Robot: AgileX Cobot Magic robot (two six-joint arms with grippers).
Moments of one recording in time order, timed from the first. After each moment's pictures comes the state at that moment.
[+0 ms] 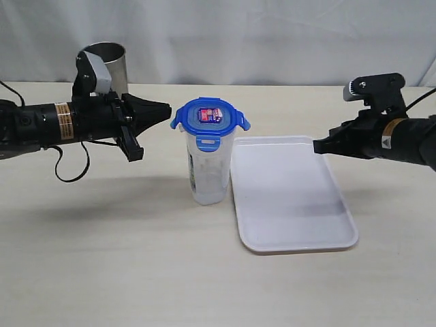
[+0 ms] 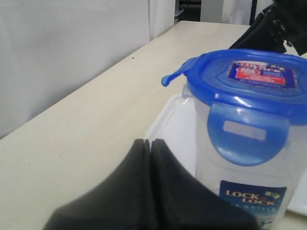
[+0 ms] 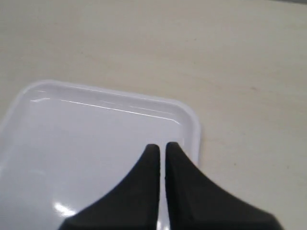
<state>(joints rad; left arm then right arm) -0.13 2.06 -1.01 1.17 -1.05 -0.51 0.04 1.80 -0.83 -0.72 -0.28 0.60</state>
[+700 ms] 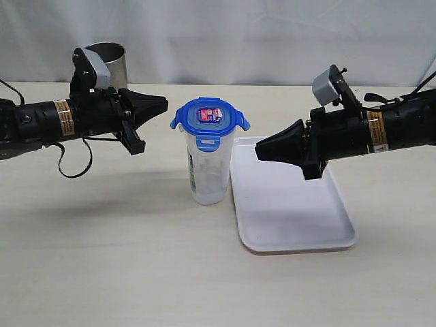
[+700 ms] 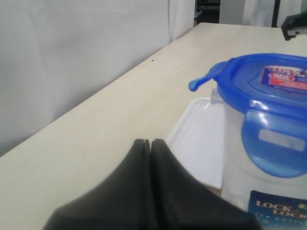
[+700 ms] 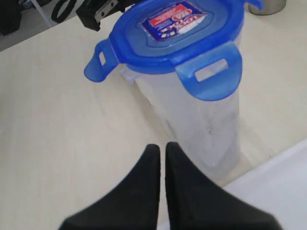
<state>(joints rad) -0.13 2.06 -1.01 1.09 -1.03 -0.46 0.03 1.86 -1.00 -1.73 -1.06 1.19</state>
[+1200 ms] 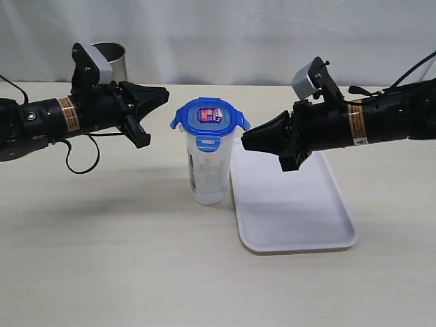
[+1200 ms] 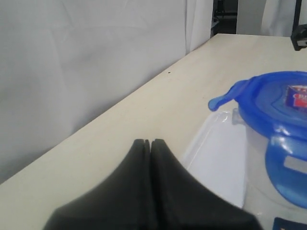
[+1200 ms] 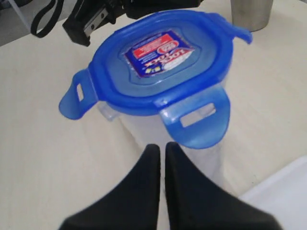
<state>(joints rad) -0.15 2.06 -1.01 0.98 -1.03 -0.38 0.11 1.86 -1.03 -1.65 -0.95 1.17</state>
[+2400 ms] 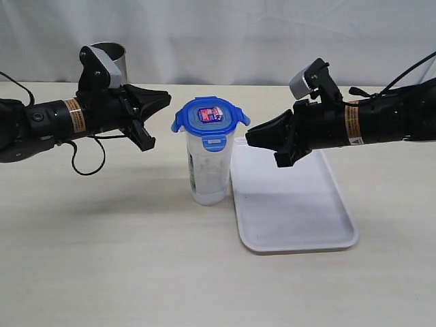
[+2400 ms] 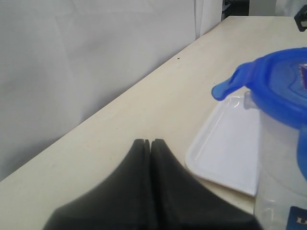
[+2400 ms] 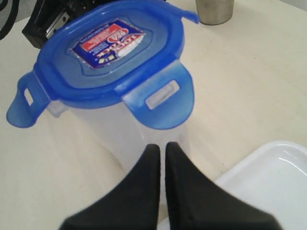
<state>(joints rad) -0.17 2.06 -1.01 0.94 -0.96 -0.33 0.11 1.88 -1.03 -1.60 -0.86 1.14</state>
